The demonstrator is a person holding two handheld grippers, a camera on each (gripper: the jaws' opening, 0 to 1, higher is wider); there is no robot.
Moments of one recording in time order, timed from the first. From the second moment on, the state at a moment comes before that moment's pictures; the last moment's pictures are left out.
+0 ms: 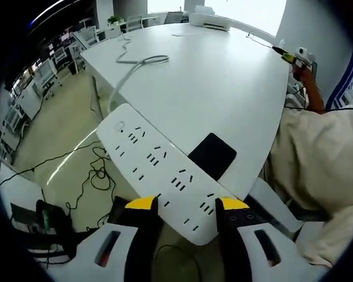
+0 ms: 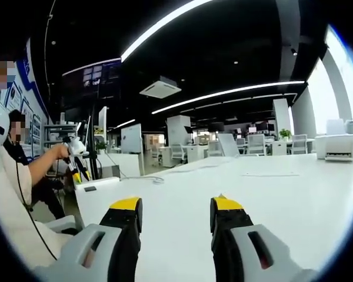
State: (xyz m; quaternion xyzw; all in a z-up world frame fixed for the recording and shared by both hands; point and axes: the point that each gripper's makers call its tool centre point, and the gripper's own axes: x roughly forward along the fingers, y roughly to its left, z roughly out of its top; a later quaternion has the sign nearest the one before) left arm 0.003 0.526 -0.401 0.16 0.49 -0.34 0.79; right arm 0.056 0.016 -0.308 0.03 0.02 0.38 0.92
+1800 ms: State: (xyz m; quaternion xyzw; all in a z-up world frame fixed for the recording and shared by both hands) left arm 0.002 0.522 -0.404 0.20 0.57 -0.33 0.73; right arm 0.060 0.006 -0.294 0.02 0.00 0.36 0.93
